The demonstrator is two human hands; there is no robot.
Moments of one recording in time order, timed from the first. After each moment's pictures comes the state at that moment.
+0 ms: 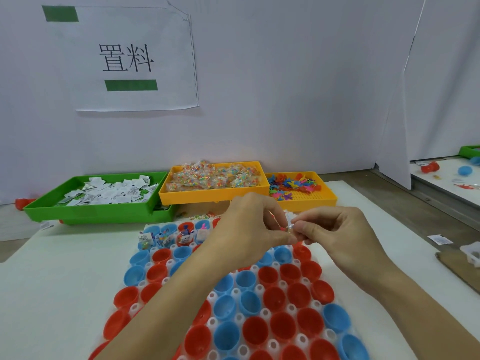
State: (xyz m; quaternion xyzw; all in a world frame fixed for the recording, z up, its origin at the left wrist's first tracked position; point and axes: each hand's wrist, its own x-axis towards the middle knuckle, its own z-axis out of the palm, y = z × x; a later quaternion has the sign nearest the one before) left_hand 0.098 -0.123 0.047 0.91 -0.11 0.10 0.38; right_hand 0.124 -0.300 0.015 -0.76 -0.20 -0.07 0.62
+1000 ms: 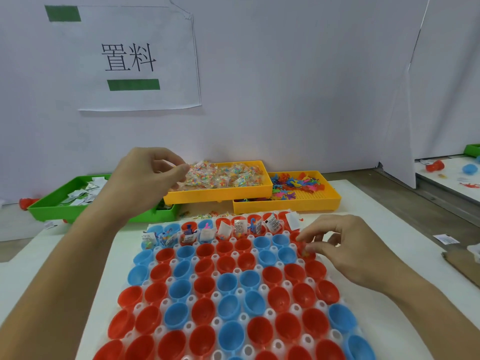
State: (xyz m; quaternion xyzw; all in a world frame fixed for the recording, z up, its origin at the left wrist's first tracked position) left_hand 0.094 -0.001 0.093 0.89 0.05 0.24 0.39; right_hand 0.136 -0.316 0.004 -0.87 -0.26 -0.06 0.41
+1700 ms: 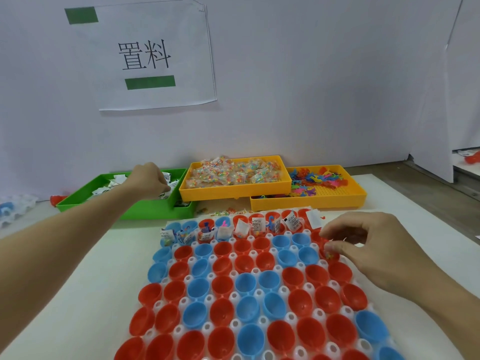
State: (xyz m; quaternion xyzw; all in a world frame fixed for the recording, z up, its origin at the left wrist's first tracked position) left_hand 0.178 0.100 0.053 0.96 0.21 0.12 0.12; right_hand 0.134 -0.312 0.003 -0.86 -0.26 -0.09 0.43
